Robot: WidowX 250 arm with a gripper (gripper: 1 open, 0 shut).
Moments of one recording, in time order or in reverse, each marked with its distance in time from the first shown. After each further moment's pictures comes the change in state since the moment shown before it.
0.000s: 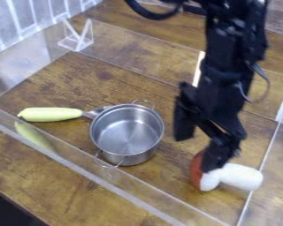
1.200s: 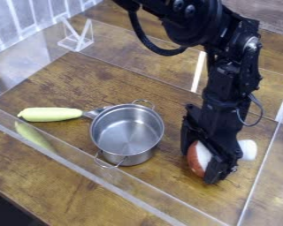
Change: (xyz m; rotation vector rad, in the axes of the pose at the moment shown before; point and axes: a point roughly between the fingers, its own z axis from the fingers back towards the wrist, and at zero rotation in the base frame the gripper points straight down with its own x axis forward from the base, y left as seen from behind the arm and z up) arm 0.021 0.030 -0.039 0.004 -0.050 0.041
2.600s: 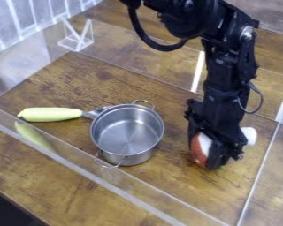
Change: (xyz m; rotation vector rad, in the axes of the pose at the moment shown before) arm 0.014 0.004 0.001 -0.055 -0.034 0.064
